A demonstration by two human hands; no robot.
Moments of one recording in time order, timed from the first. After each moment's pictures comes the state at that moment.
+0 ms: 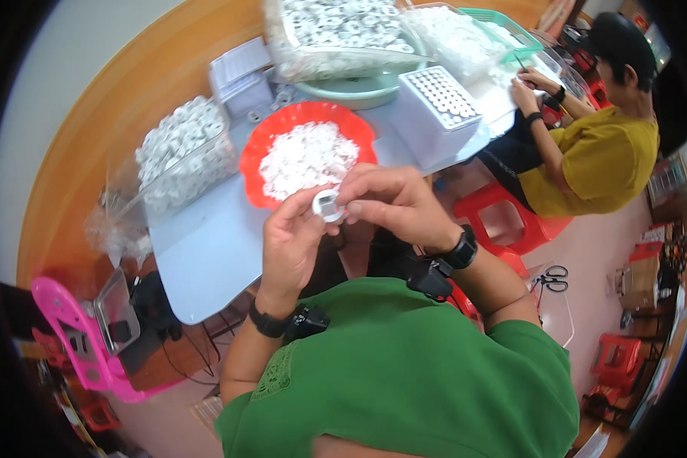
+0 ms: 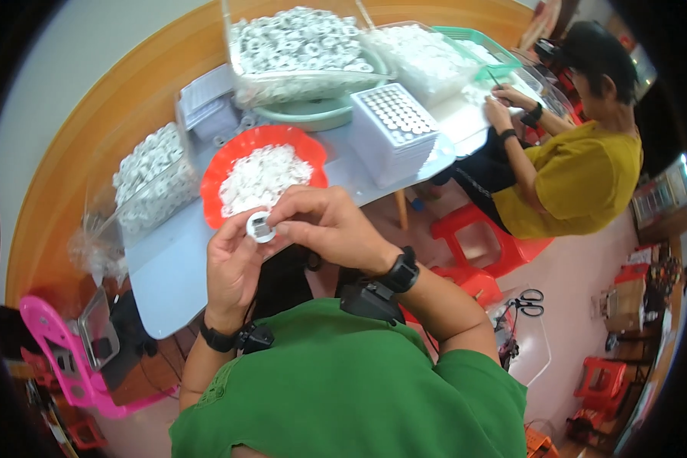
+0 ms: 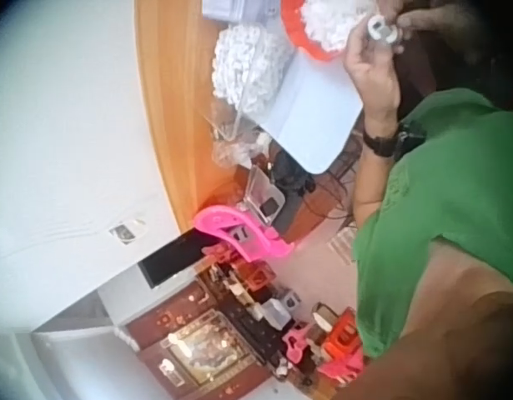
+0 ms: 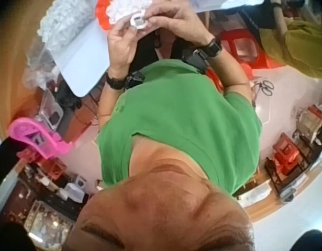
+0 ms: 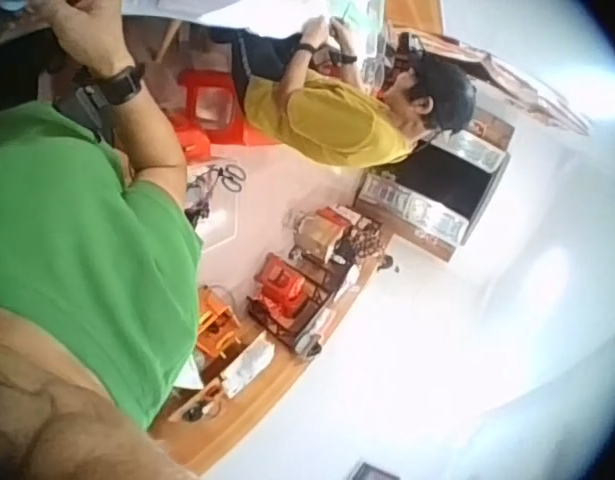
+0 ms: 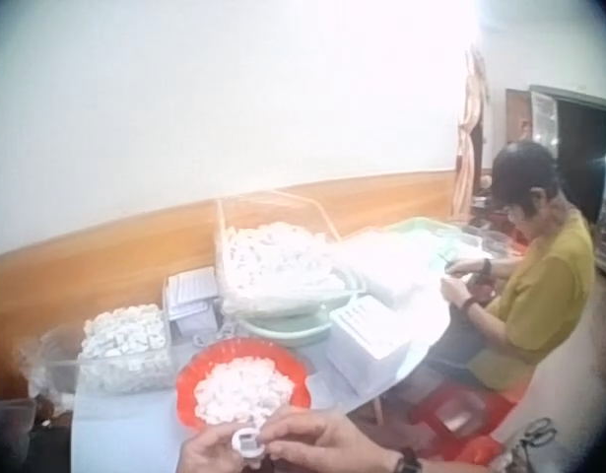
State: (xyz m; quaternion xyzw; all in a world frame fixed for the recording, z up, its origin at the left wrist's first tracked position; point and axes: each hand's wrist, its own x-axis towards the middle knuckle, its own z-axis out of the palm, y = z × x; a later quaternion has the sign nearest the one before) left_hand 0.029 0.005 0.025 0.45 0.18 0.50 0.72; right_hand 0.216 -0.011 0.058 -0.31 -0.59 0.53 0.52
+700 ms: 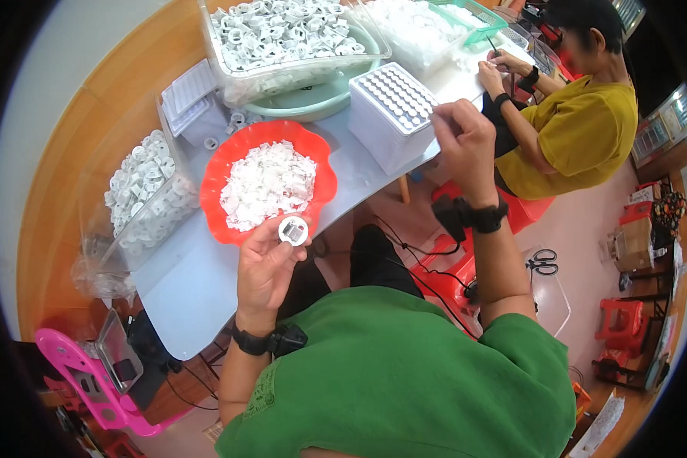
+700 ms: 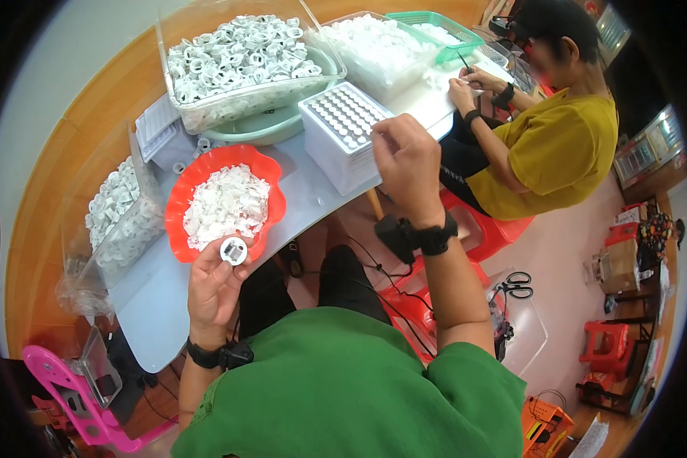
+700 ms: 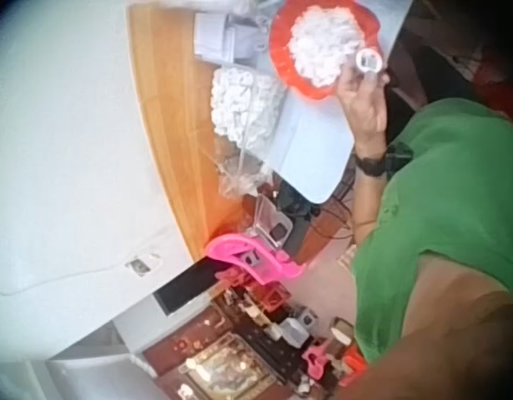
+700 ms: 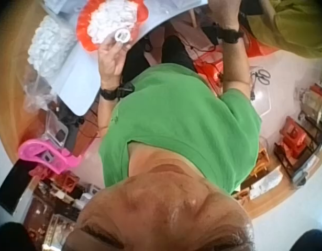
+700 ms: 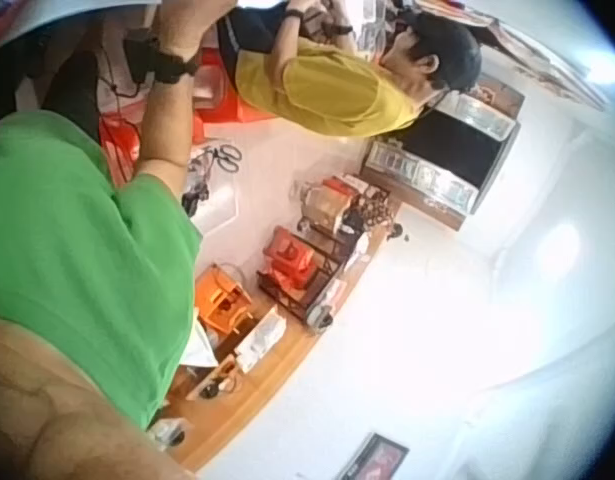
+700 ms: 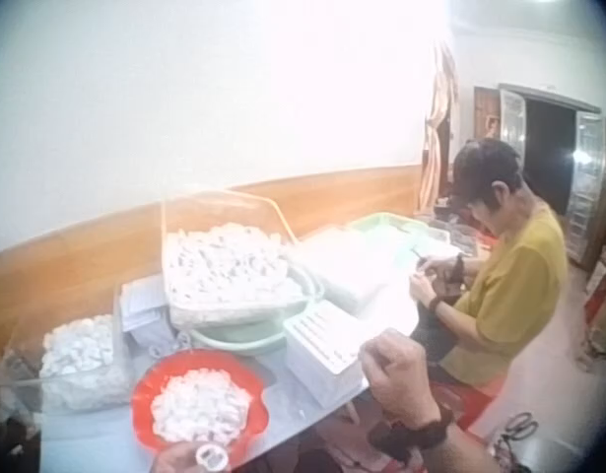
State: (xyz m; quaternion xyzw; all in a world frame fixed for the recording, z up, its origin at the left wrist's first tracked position) left_hand 0.035 0.025 0.007 0.38 0.18 0.43 0.80; right_hand 0.345 0.000 0.064 -0.65 -0.56 -0.09 0.50
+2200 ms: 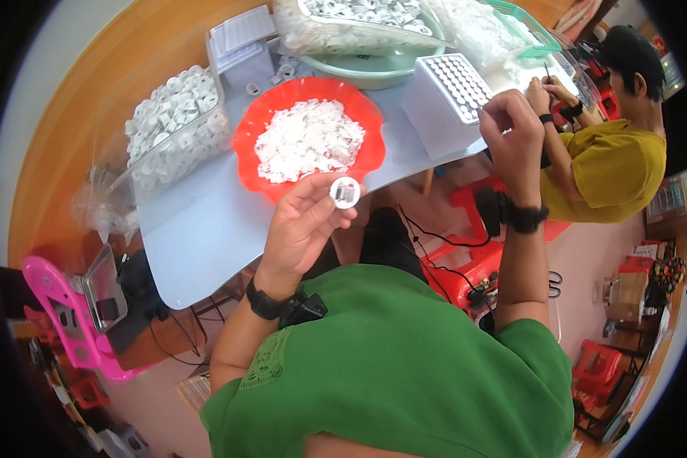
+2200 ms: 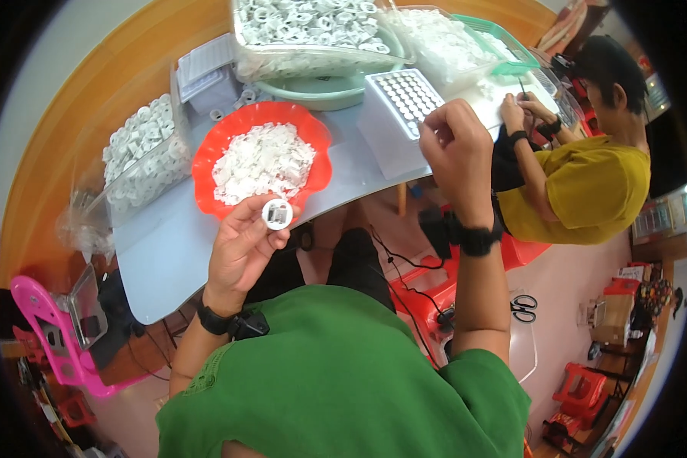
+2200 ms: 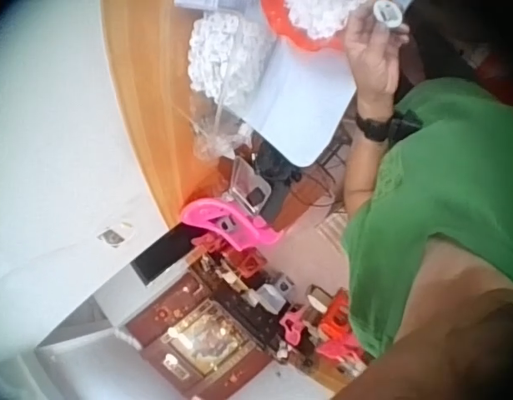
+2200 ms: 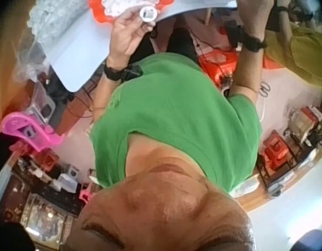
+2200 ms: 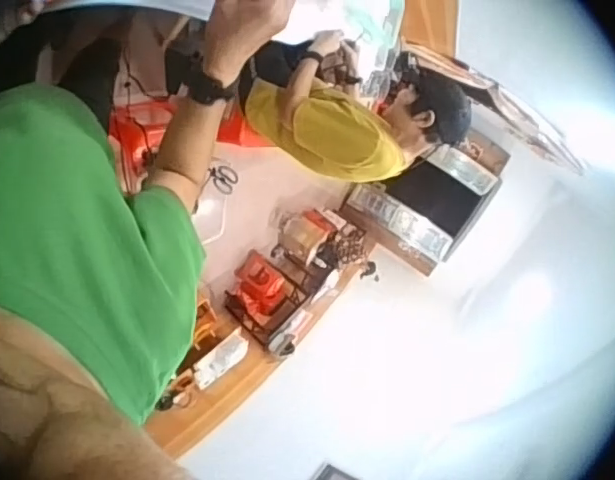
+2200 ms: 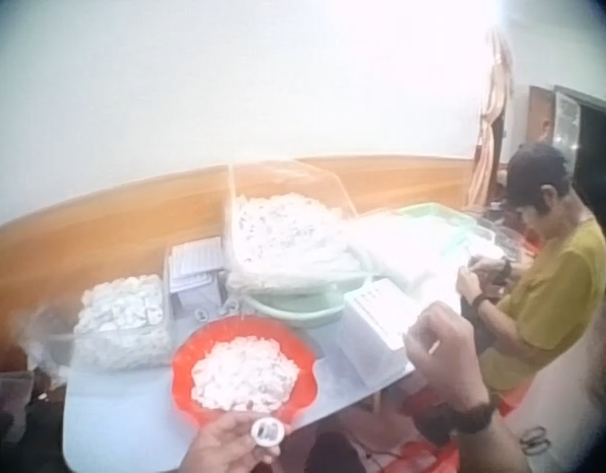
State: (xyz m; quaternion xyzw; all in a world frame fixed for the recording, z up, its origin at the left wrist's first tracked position) left_hand 0.036 0.021 -0.001 0.35 0.16 0.43 0.82; right_hand 0.332 0.009 0.080 -0.61 -0.65 -0.08 0.44
